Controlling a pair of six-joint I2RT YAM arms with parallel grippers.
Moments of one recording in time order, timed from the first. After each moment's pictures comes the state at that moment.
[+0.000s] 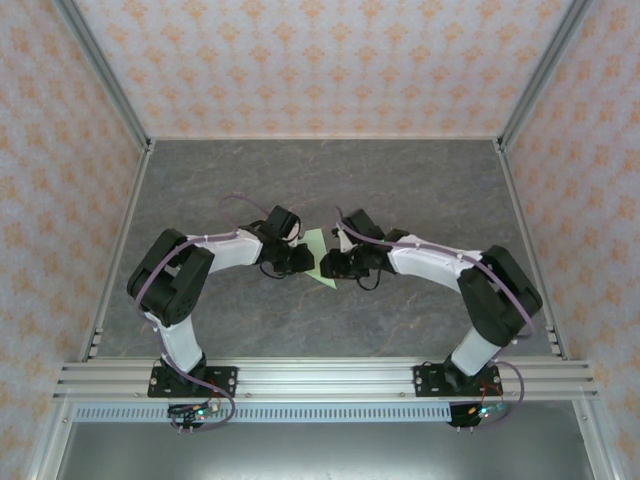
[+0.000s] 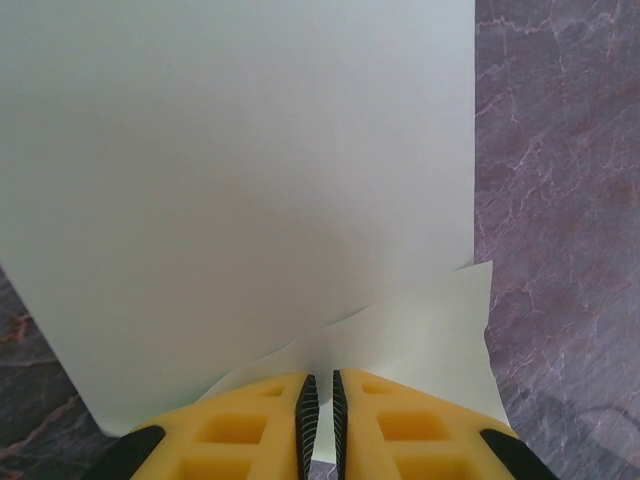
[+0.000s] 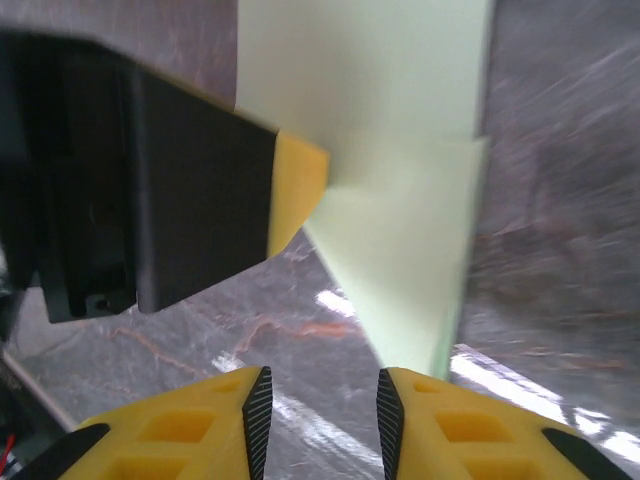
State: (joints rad) left arm -0.48 1.80 0.95 -0.27 0.37 -0.66; right arm 0.72 1.66 0.97 -0.35 -0.39 0.61
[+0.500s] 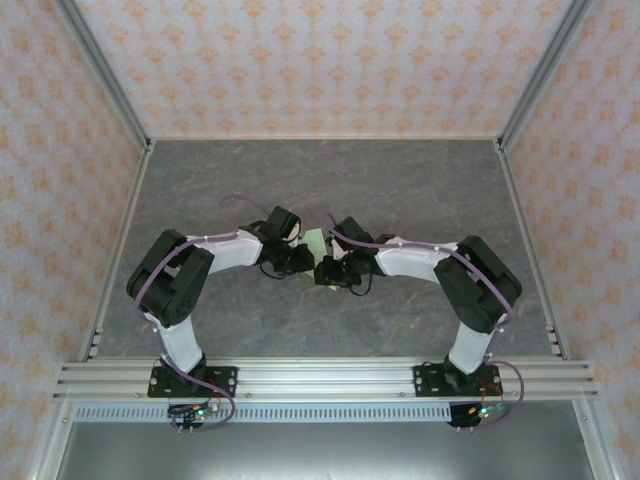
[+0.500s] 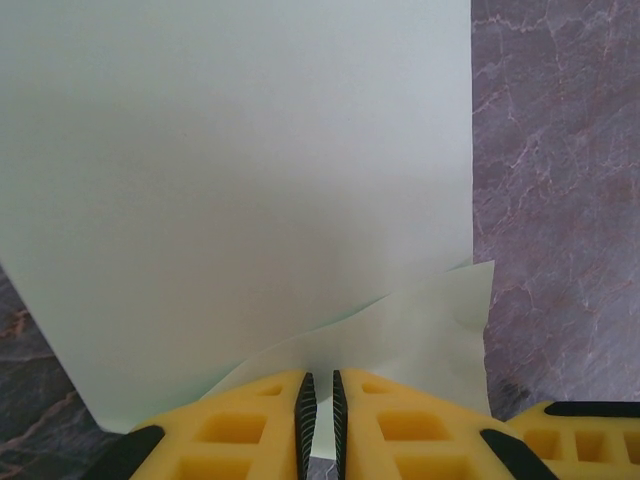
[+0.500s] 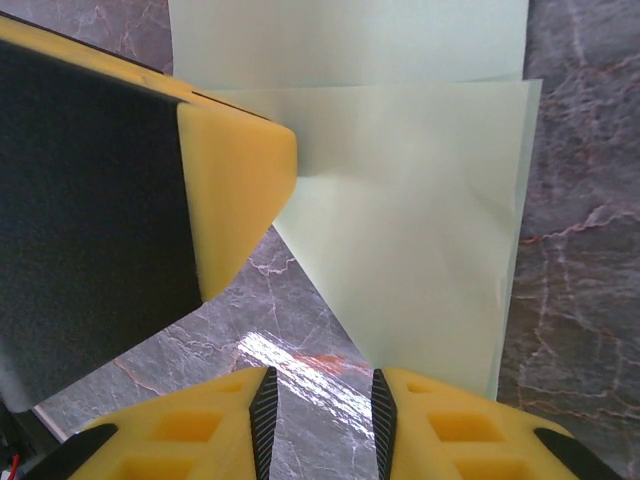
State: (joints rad) left arm -0.49 1.80 0.95 -0.27 0.36 -0.66; right arm 0.73 1.76 0.97 -0.29 -0.40 0.70
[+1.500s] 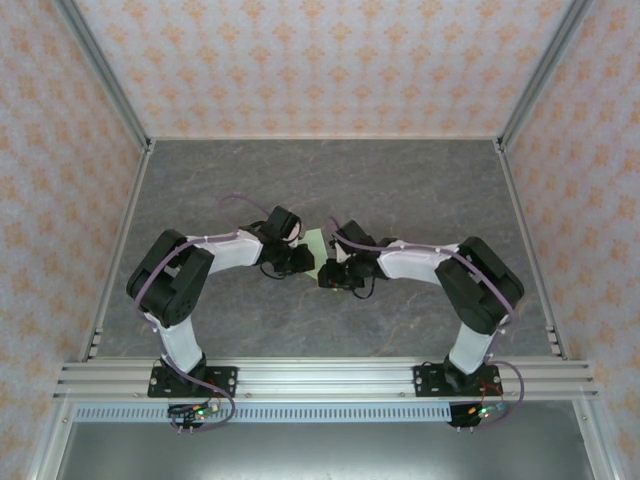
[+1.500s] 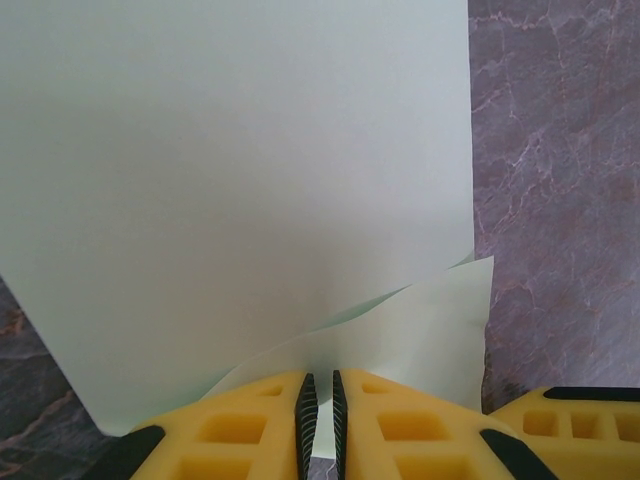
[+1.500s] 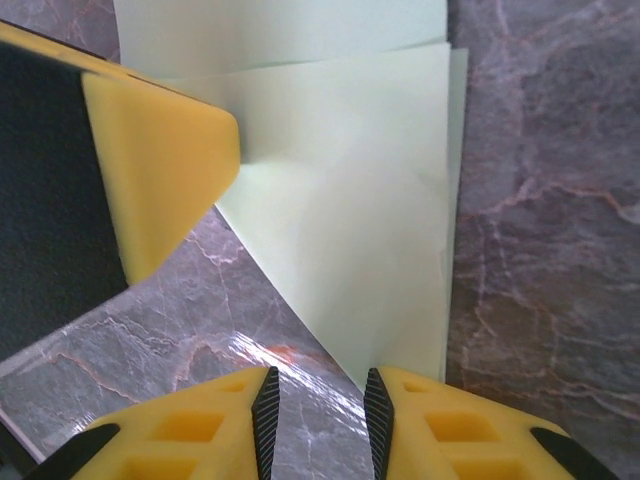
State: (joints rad) left arm -0.49 1.80 0.95 -0.28 0.36 -0.66; right arm 0.73 1.75 0.91 -0.27 -0.38 0.69
